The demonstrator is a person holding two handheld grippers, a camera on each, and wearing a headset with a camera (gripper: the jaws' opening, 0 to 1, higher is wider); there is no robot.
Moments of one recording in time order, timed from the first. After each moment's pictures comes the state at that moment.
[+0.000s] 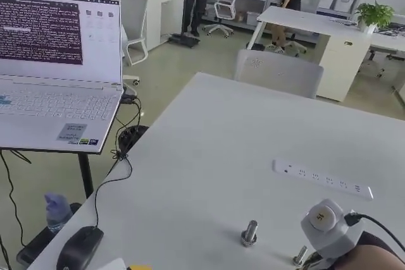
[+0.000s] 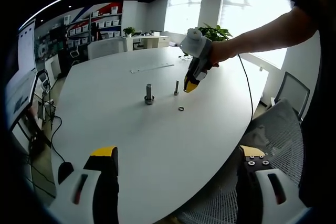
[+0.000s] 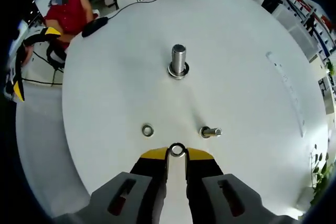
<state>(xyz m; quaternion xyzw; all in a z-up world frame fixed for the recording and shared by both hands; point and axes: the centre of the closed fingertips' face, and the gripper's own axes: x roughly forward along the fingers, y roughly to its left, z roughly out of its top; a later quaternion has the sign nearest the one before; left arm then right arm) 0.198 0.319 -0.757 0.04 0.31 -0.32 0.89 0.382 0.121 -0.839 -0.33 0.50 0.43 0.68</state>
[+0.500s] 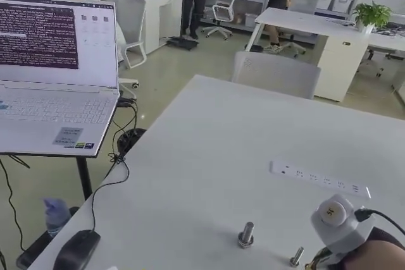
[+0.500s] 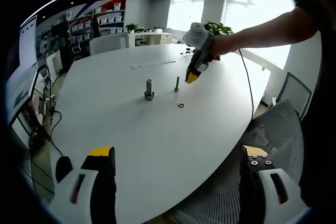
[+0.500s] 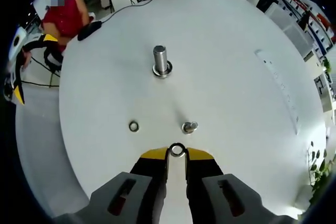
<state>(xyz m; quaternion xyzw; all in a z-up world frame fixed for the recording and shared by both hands) 0.192 0.317 -0.763 0.03 0.32 -0.31 0.89 0.402 0.108 -0.830 -0.32 0.49 0.42 0.69</state>
